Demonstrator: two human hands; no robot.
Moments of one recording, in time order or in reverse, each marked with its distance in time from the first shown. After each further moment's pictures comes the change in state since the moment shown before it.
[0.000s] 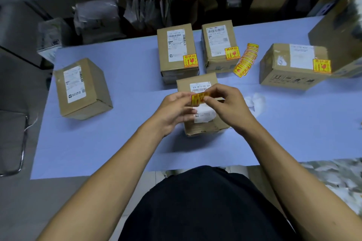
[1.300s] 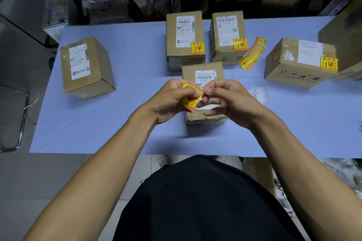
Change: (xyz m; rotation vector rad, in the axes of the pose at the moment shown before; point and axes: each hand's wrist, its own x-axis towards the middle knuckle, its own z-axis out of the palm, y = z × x) left_hand -0.036 0.003 -0.006 0.091 -0.222 0.146; right_hand -0.020 -0.026 -0.011 0.592 -0.449 0.328
